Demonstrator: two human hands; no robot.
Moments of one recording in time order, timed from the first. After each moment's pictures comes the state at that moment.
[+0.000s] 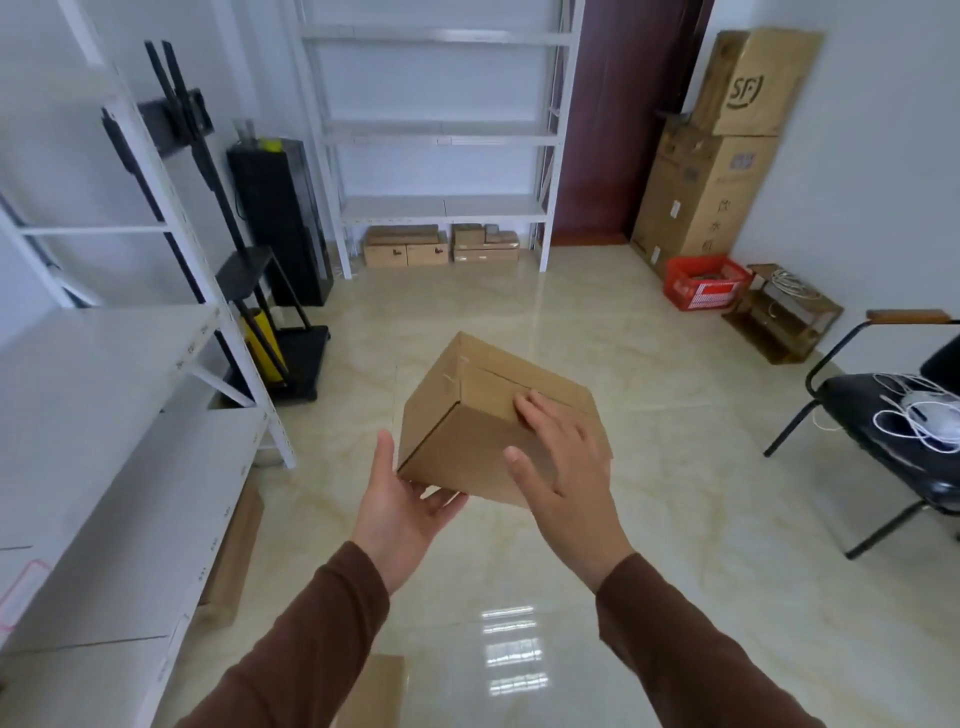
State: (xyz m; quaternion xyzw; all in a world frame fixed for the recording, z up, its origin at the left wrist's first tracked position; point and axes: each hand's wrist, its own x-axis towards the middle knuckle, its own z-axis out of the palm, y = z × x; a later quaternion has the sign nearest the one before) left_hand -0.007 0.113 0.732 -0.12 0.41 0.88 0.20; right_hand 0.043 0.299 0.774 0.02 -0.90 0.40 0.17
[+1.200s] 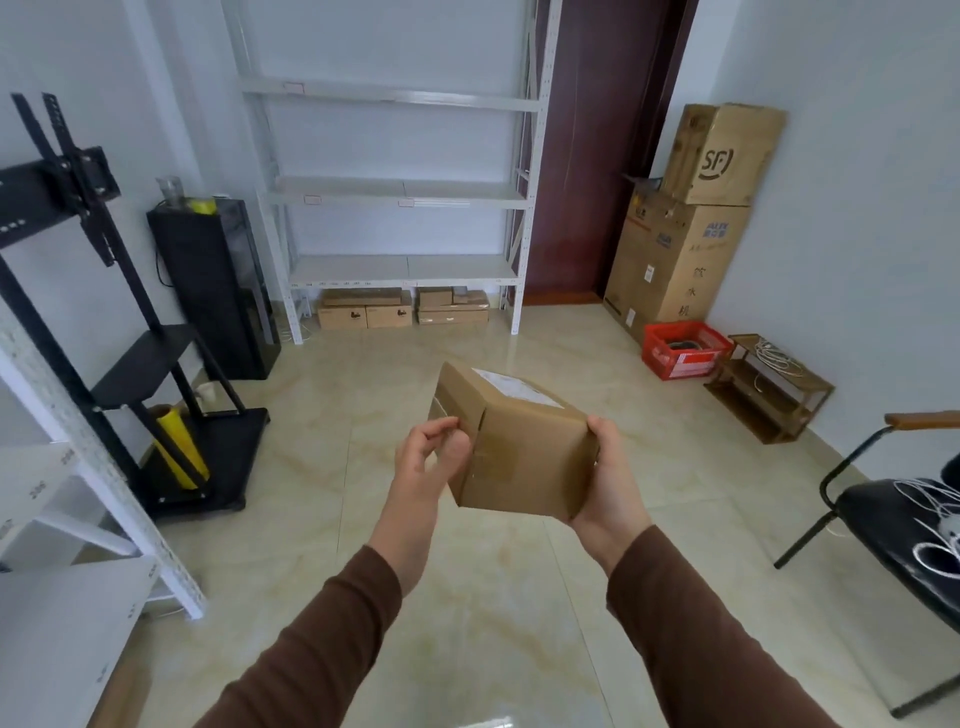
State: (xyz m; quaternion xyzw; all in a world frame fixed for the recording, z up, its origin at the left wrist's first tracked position) left_hand -0.362 0.243 0.801 0.06 0.62 0.78 0.07; right_hand -0.349 0.439 0.801 -0.23 -0.51 0.83 0.04
